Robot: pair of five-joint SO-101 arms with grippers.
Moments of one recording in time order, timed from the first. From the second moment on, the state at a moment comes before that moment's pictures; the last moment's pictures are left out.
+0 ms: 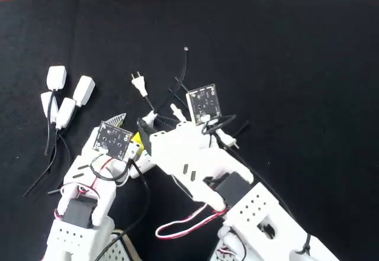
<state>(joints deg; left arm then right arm) 9.8 -103.8 96.2 34.9 -12.5 -41.9 -60.0 70.5 24.7 -24.0</state>
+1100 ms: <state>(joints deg) -20.0 -103.8 95.8 53.6 -22.5 -41.1 -59.9 71.8 36.1 -21.5</state>
